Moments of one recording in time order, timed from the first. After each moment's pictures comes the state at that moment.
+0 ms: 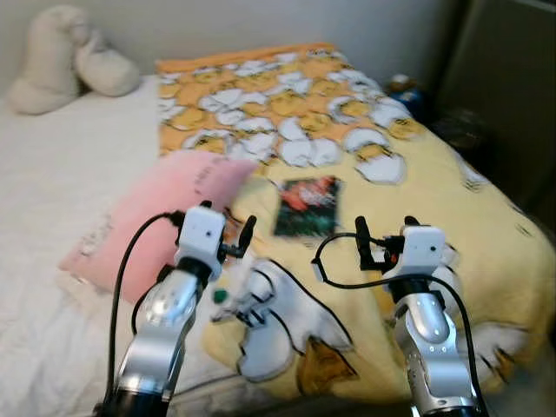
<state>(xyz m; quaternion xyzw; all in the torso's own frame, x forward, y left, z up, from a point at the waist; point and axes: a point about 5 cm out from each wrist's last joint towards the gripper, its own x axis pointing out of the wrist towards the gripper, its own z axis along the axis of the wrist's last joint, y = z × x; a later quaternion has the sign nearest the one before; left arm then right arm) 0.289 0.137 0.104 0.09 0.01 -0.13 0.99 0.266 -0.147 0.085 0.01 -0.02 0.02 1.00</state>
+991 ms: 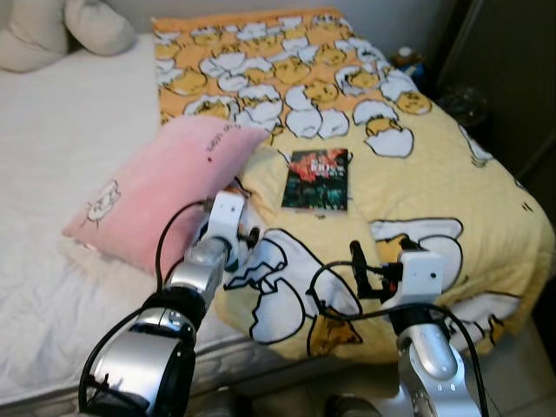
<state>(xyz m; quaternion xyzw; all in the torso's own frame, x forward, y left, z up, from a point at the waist) 0.348 0.128 0.051 0.06 0.25 -0.08 0.96 0.227 -0.142 0.083 0.00 0.01 0.04 1.00</state>
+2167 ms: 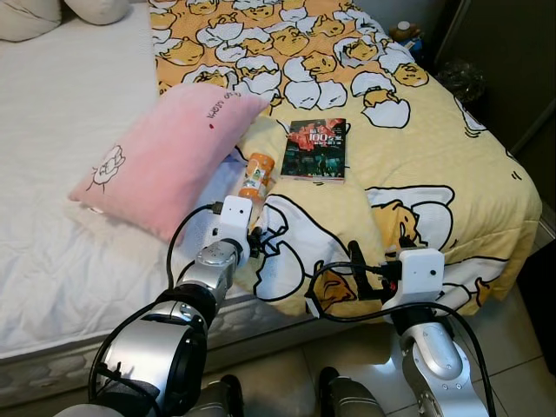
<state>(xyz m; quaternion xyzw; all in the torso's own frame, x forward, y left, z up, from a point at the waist) 0.349 0.109 0.052 0.03 0.24 -0.11 0.96 0.225 -0.144 0.090 -0.01 0.02 0.05 1.00</state>
